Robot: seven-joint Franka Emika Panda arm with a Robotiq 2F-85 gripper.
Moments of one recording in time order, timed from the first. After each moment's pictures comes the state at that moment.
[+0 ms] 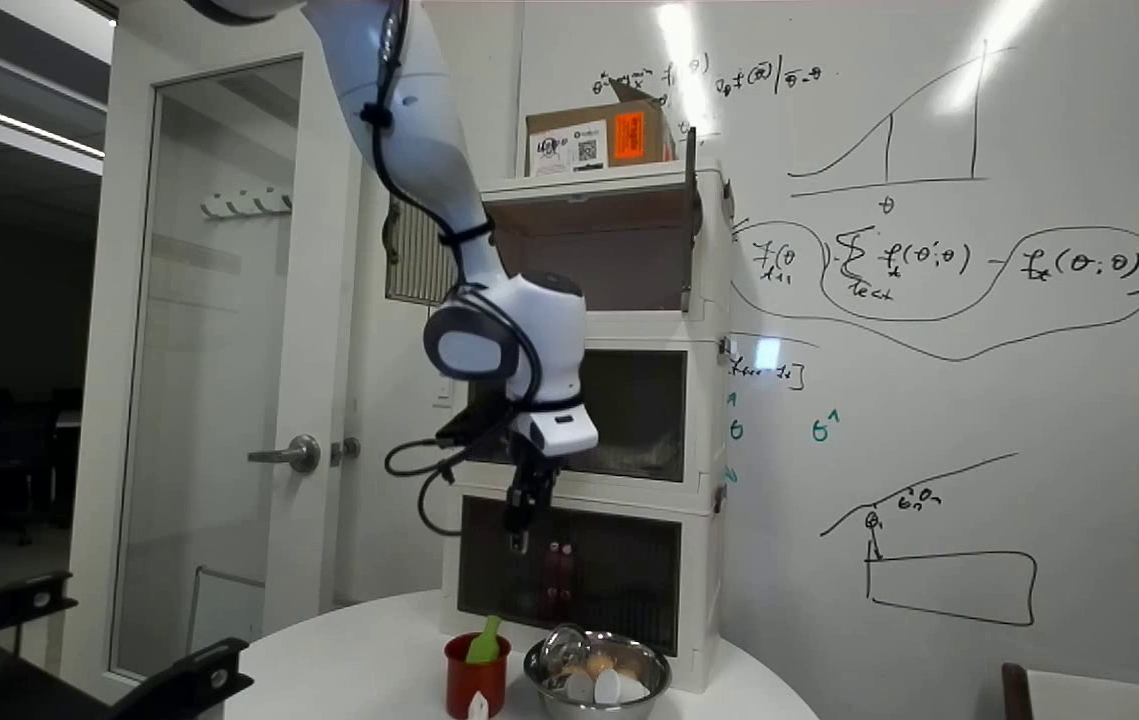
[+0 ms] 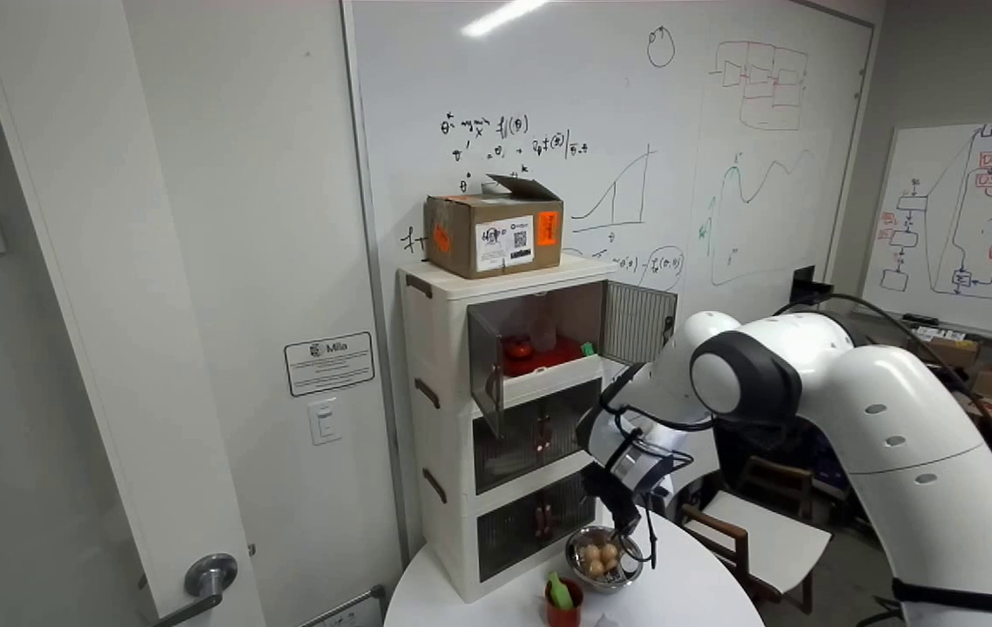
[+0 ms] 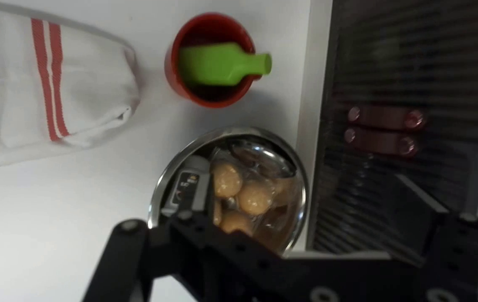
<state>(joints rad) -0.02 0.68 -0.09 -1.97 1.17 2.81 0.20</state>
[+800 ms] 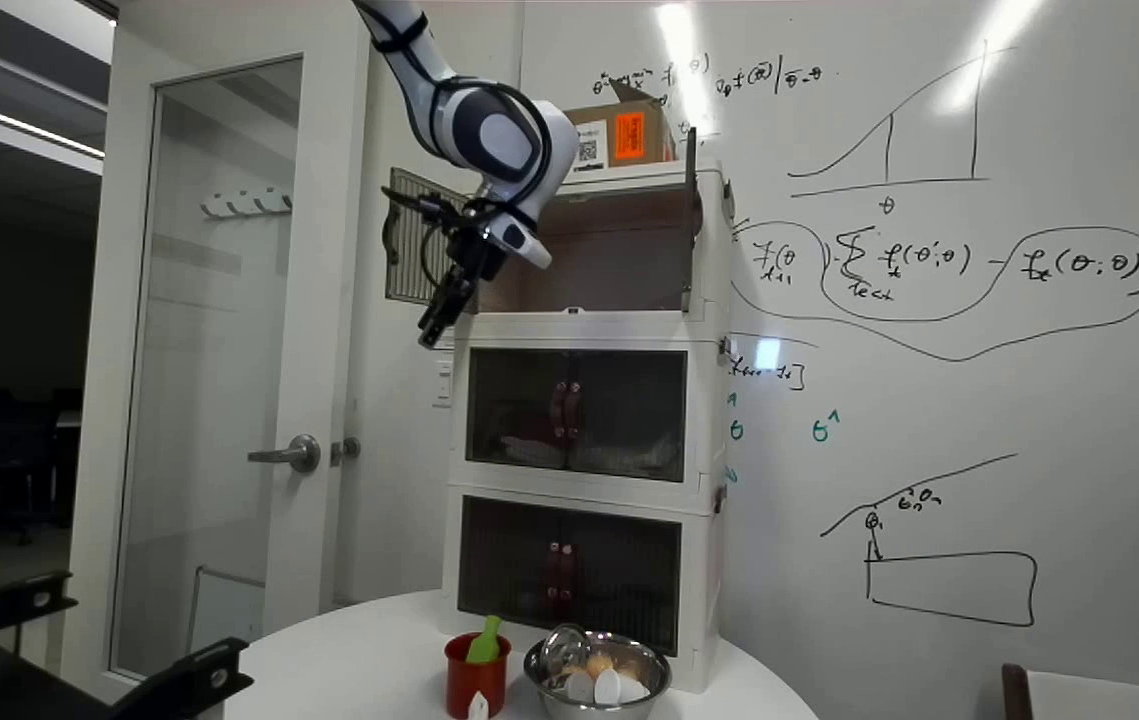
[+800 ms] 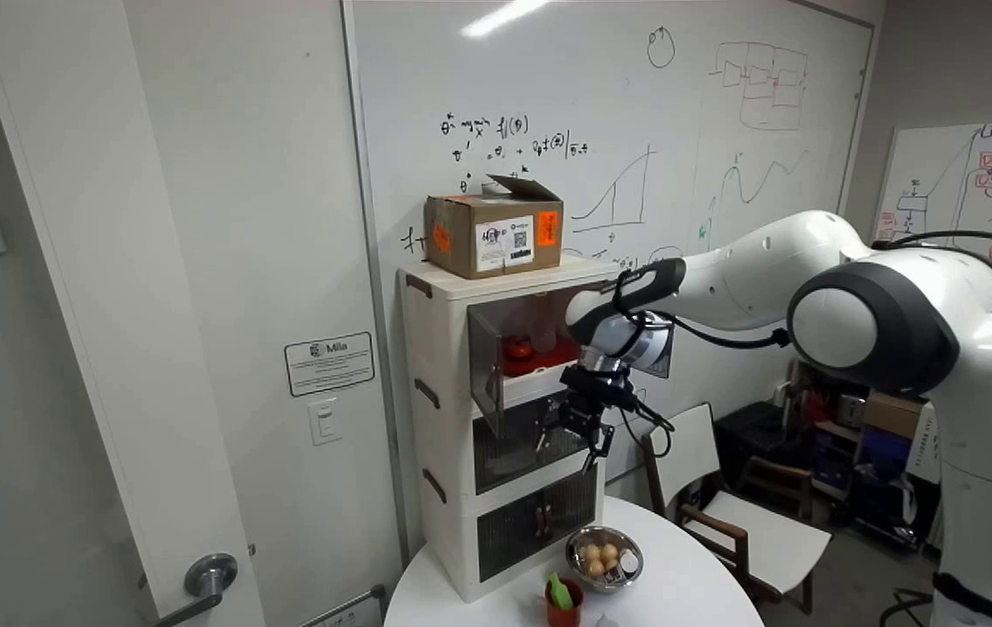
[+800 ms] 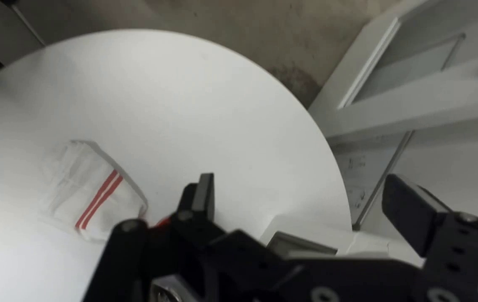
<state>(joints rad) -0.01 0.25 -0.07 -1.90 0.58 1.93 0.40</state>
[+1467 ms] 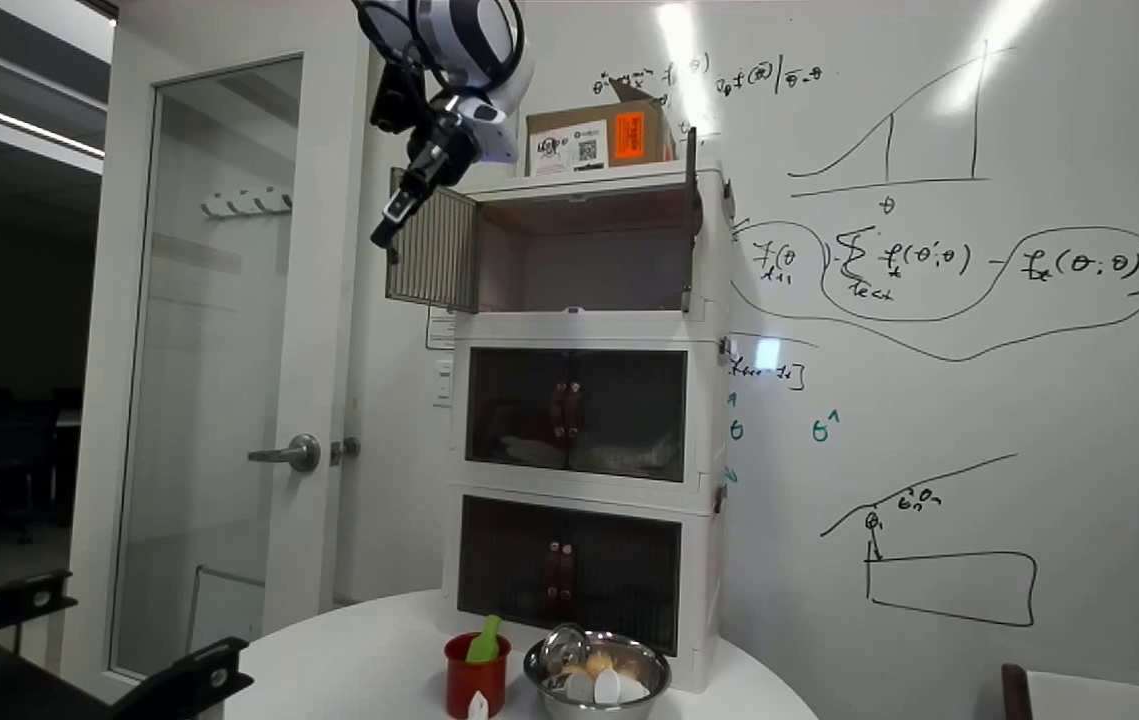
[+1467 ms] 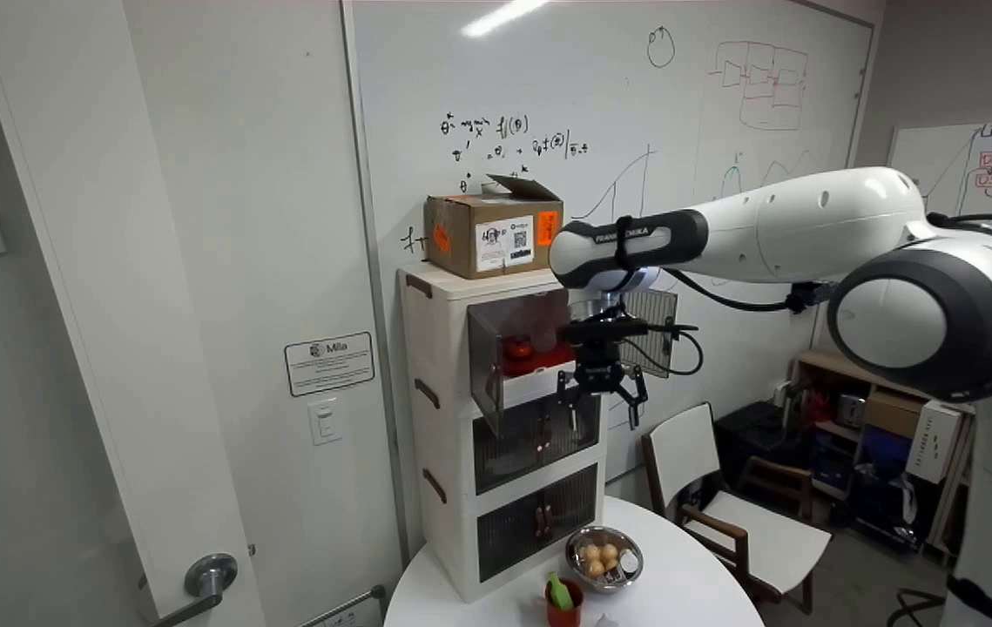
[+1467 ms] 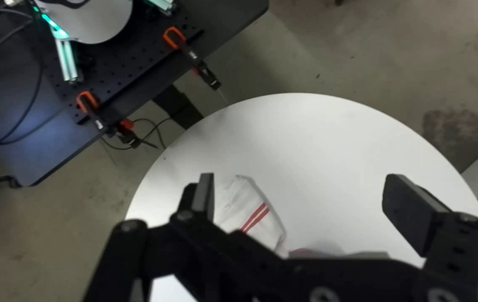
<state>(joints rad) 0.04 0.14 -0.04 -1.69 0.19 1.38 0.68</state>
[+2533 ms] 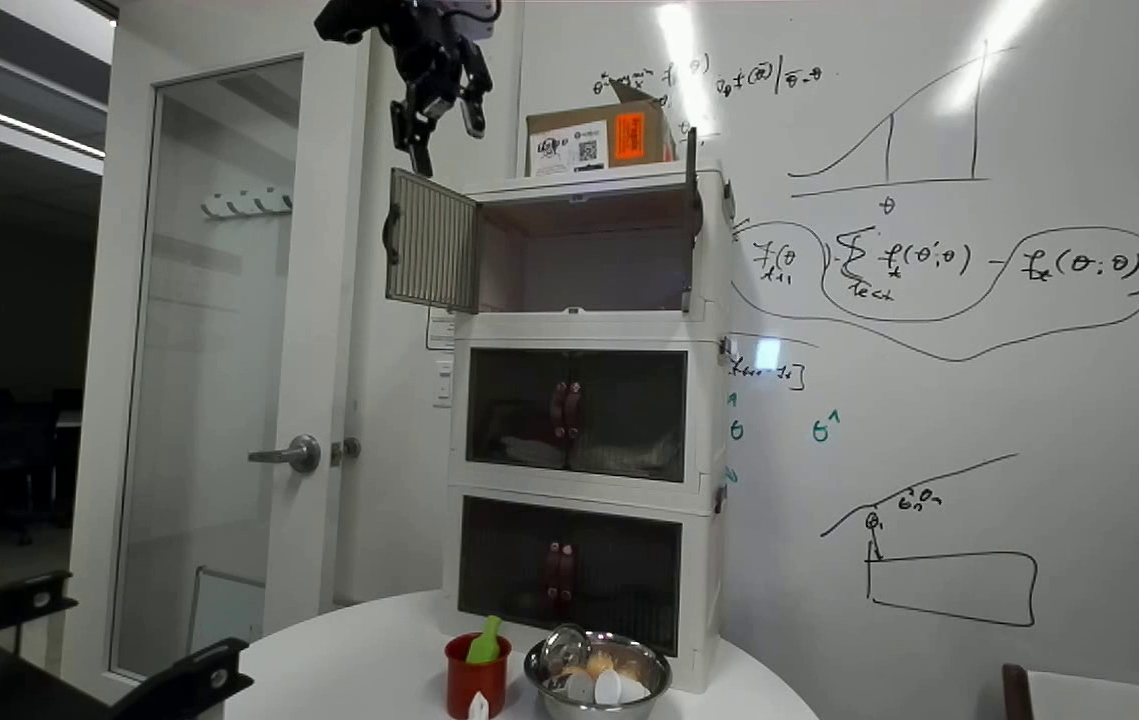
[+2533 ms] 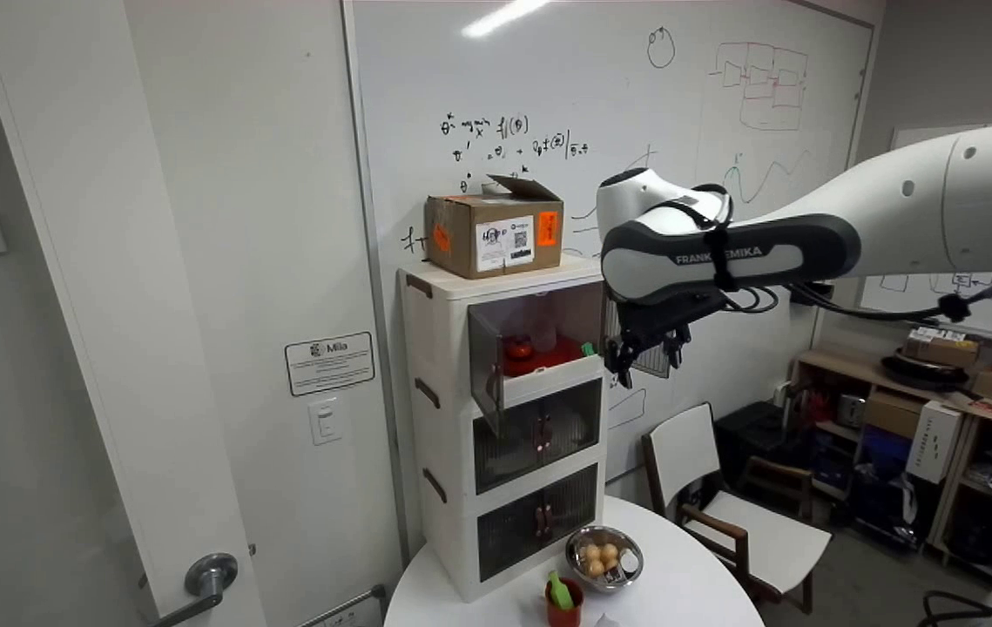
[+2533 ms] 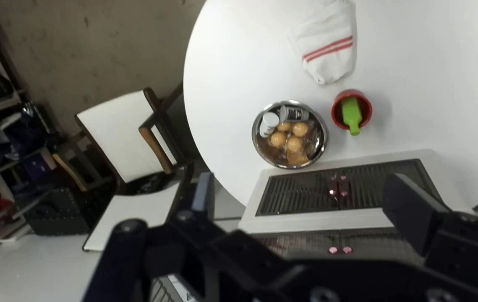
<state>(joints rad) 0.04 -0.29 0.03 -2.04 -0.32 1.78 0.35</state>
